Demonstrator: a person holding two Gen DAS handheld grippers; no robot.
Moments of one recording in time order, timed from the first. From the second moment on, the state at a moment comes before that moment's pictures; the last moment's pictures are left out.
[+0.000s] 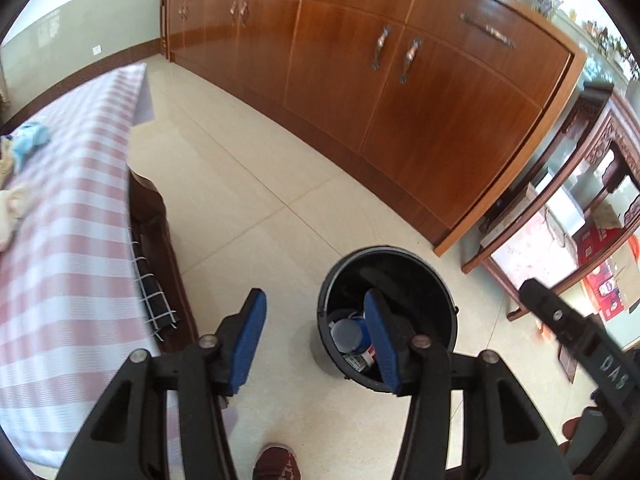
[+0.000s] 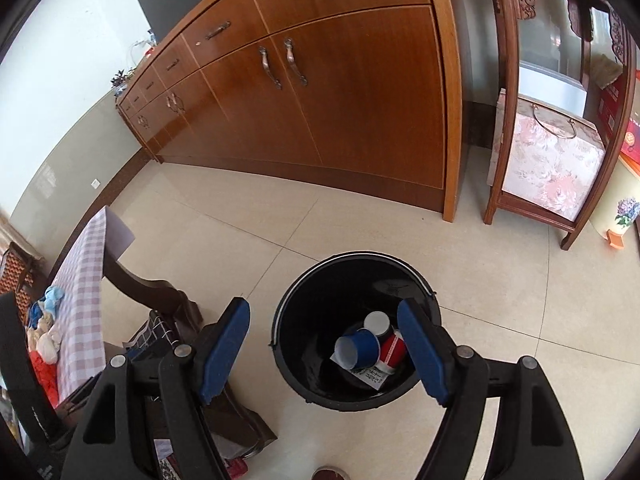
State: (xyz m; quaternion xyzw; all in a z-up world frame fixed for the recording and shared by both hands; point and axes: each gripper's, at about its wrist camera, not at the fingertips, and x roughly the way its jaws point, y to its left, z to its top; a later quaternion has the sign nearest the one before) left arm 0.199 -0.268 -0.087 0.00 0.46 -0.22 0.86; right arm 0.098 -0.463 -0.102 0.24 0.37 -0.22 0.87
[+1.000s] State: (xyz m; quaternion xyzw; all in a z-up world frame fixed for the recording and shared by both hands) left arm 0.177 0.036 -0.036 -0.08 0.37 0.02 0.92; right arm 0.158 -0.180 -0.031 0.12 0.35 0.07 0.93
